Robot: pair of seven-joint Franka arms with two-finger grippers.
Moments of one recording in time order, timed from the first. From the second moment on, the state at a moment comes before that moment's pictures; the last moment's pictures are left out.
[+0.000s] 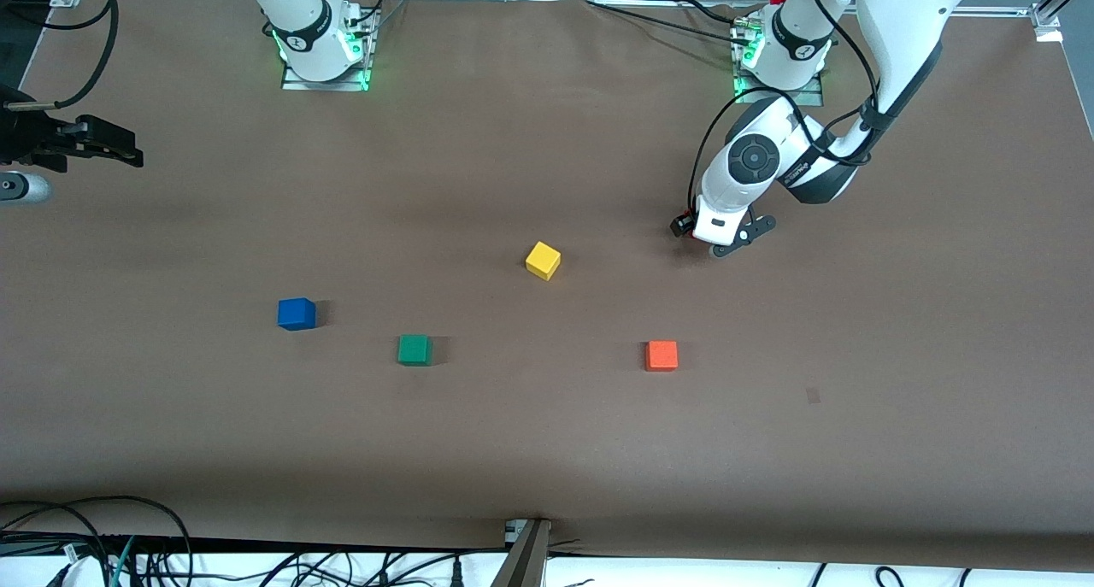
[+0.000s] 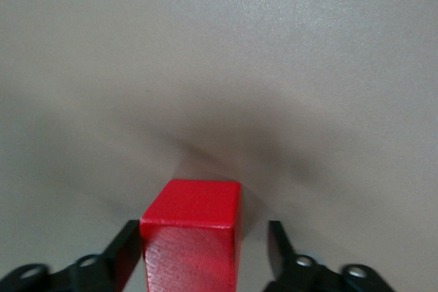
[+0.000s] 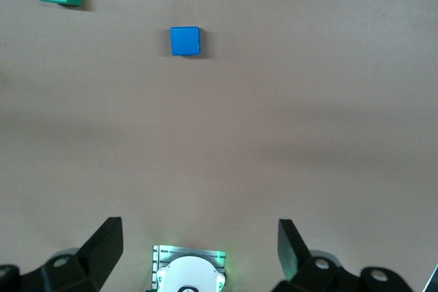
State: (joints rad) left arm 0.35 0.43 -0.78 -2.33 0.36 2.42 -1.26; right arm -0.03 0.10 0.00 -1.46 -0.03 1.36 -0.12
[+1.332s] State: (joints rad) left arm 0.37 0.40 -0.85 -1.90 0.36 2.06 -1.06; right arm -0.02 0.16 0.00 -1.46 0.03 1.36 -0.12
